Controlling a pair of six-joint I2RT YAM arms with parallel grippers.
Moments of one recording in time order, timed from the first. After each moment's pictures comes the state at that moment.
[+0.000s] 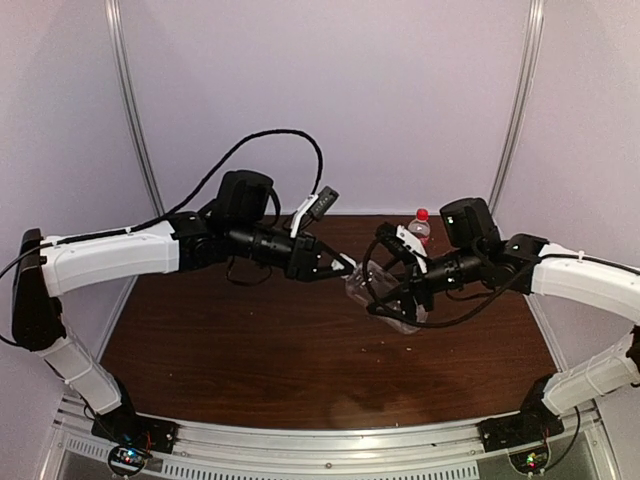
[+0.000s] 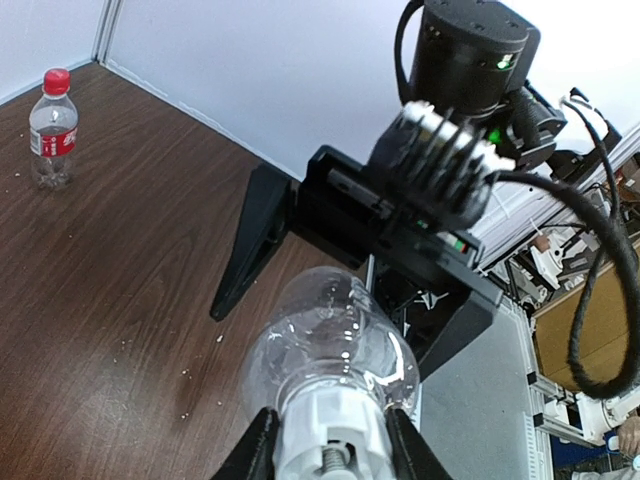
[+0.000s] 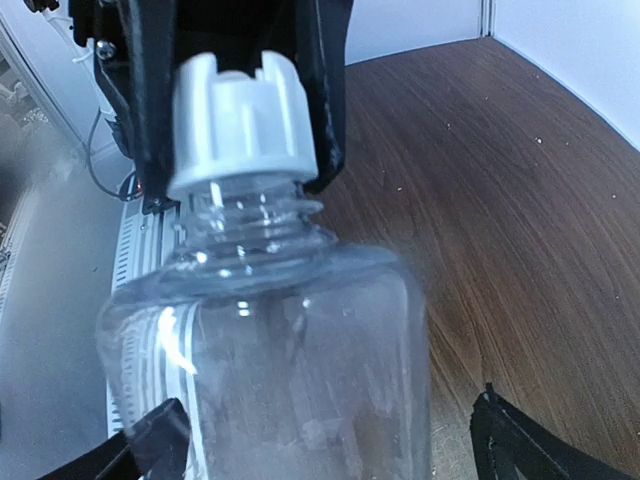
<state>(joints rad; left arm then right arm) -0.89 1.59 1.29 -0.12 0.68 -0.32 0.73 1.25 0.98 -0.32 -0.59 -0.15</state>
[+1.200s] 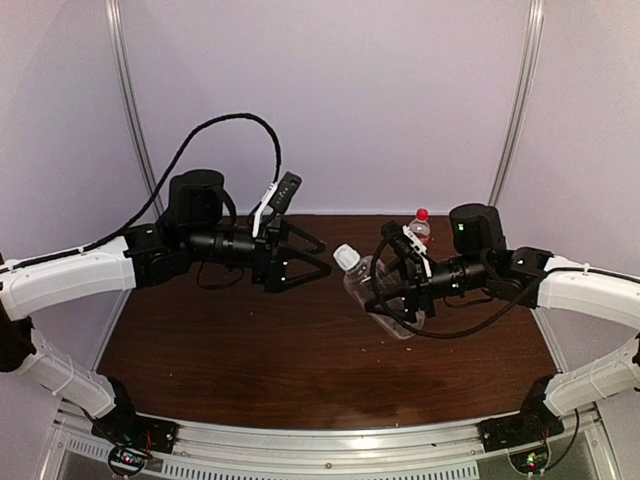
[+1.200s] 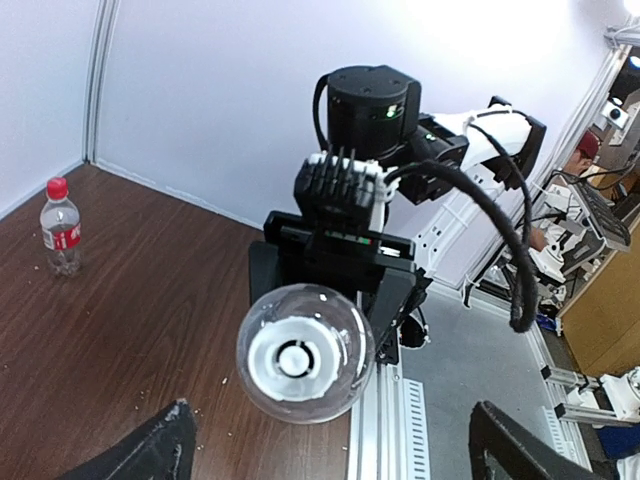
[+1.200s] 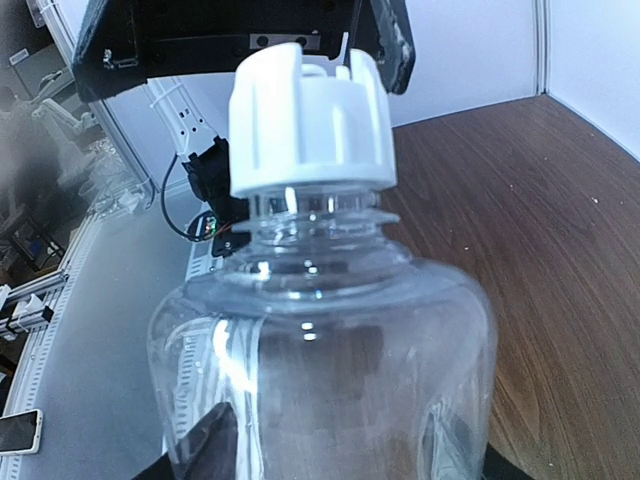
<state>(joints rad) -0.89 1.36 1.12 0.02 0.67 -0.25 0.77 1.20 0.89 -0.12 -0.71 -0.02</state>
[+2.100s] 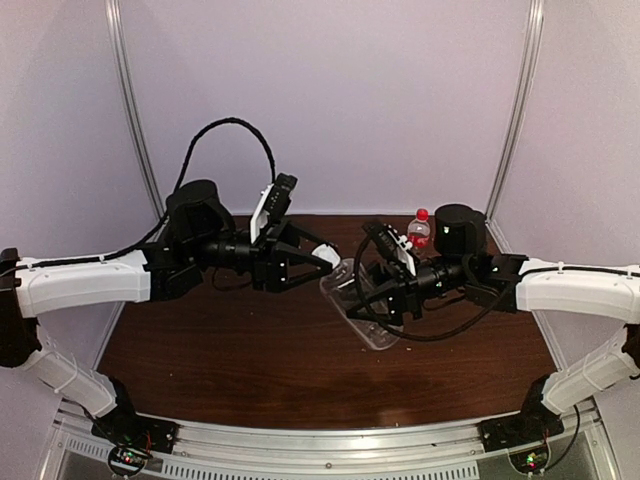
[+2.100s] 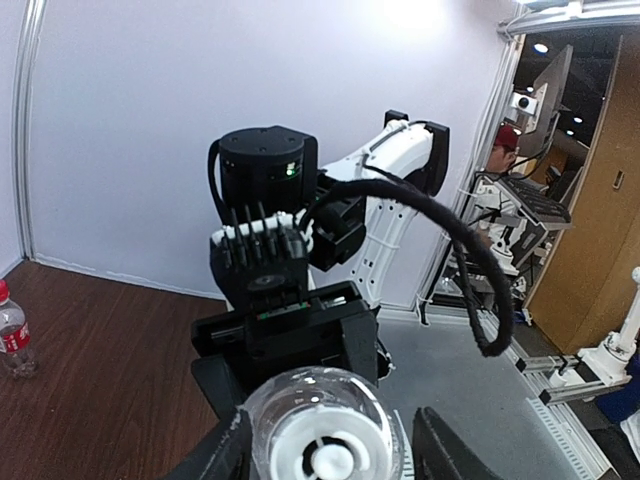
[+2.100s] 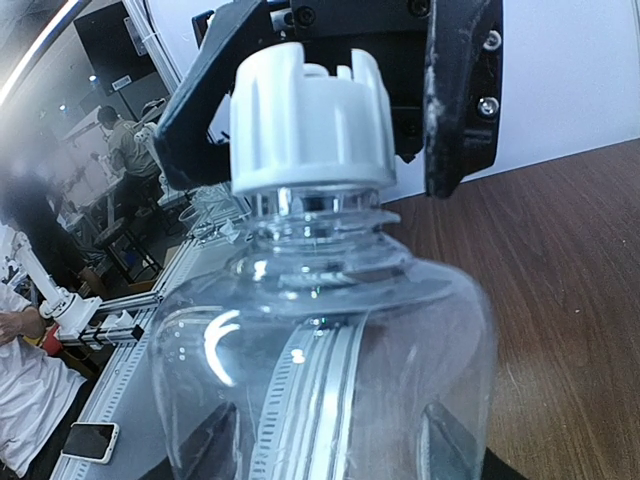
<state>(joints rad) -0.89 1.39 1.01 0.43 0.85 -0.27 0.84 1.31 0.89 0.19 -0.94 0.20</state>
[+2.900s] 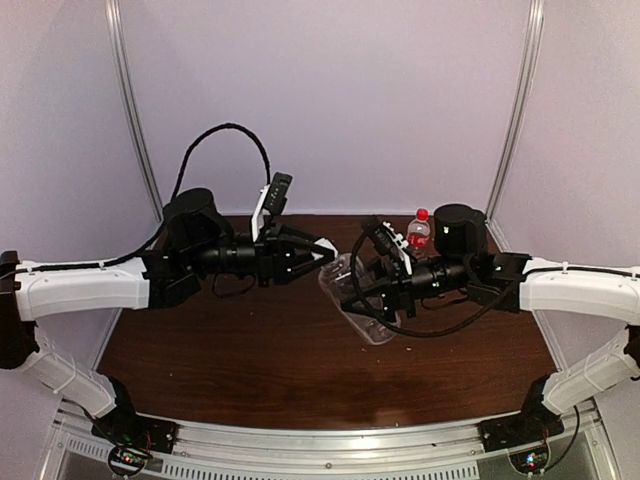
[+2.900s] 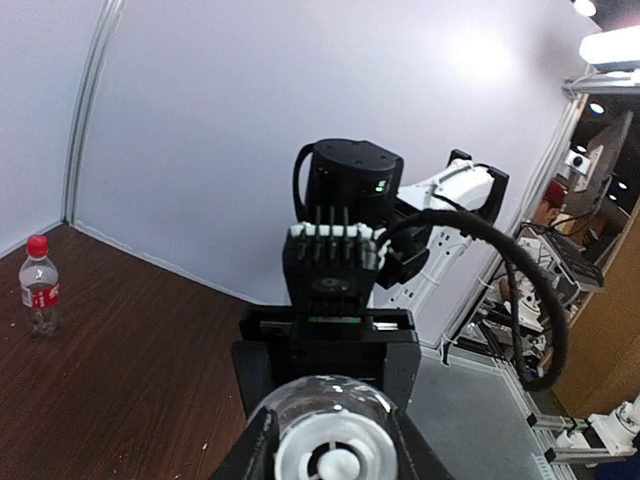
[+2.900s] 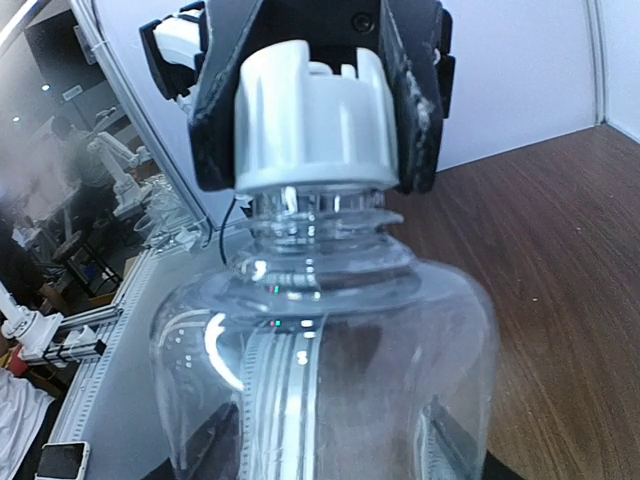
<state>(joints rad) -0.90 1.39 0.95 0.53 0.70 -0.43 0.85 1.30 0.90 0.14 -0.80 0.18</state>
